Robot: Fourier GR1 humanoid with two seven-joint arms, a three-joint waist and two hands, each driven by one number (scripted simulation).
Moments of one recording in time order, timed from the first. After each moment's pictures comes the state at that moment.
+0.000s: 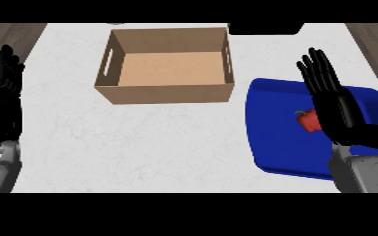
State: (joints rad) left arm -0.16 0.51 -0.02 -1.60 0.04 0.44 0.16; right arm -0.19 -0.34 0.08 -1.53 -0.34 0.02 -0.22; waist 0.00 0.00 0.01
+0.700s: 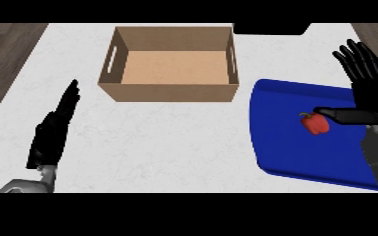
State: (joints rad) left arm -0.05 0.42 -0.18 -1.53 0.04 0.29 0.09; right arm -0.34 -0.47 -0.13 -1.10 -0.36 0.26 -0.52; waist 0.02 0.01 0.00
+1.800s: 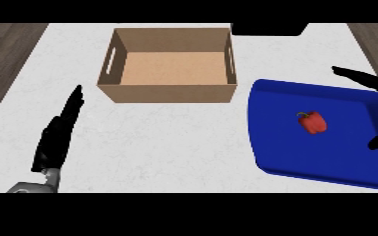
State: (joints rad) left arm -0.03 0.39 -0.17 -1.49 0.02 0.25 0.06; right arm -0.44 -0.88 0.22 -0.95 0.33 0.40 -0.67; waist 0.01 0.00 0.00
